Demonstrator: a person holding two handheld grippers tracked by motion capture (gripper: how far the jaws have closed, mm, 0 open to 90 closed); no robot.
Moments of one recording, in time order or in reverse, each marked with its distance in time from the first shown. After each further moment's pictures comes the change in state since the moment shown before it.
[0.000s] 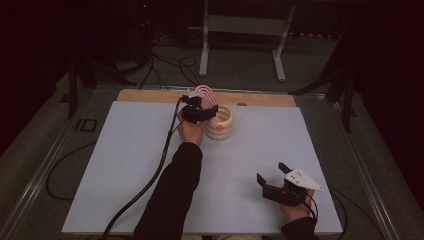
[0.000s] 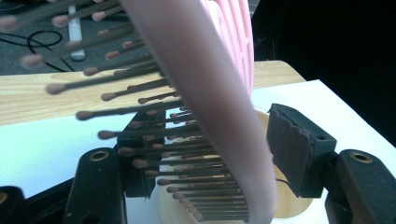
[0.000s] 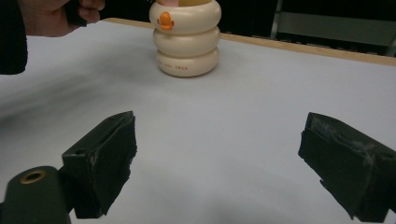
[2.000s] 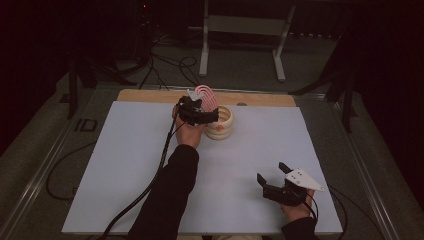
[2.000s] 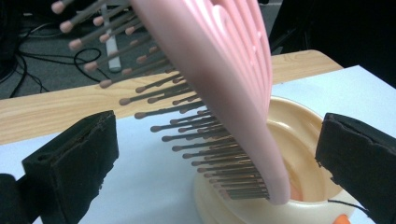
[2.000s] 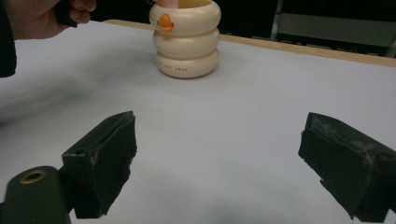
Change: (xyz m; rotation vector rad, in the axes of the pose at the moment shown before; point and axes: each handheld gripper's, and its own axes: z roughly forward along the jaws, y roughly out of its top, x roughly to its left) left arm -0.006 -0.002 -0.011 -0.010 0.126 0.121; right arm -0.001 0.000 -0.001 -0.007 0.004 0.003
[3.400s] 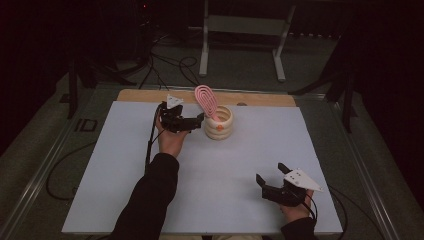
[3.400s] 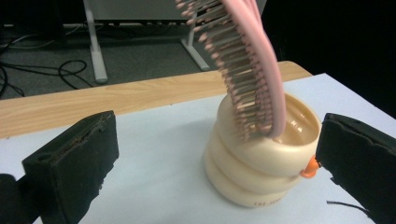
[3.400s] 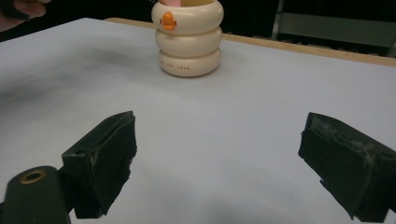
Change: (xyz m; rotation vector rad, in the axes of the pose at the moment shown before) left arm 0.037 -0.021 -0.054 -0.065 -0.090 -0.018; right arm 0.003 0.000 0.001 0.005 0.000 -0.007
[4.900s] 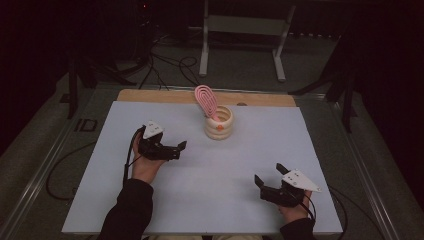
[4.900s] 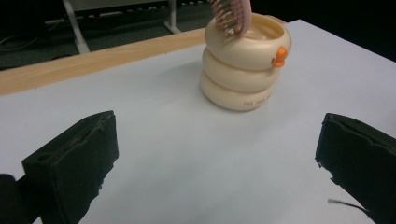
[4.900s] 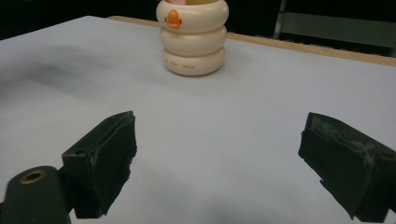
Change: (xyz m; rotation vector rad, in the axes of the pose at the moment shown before) left arm 0.014 -0.057 -0.077 0.058 -0.069 0.126; right arm 0.004 0.000 0.001 0.005 0.004 -0.010
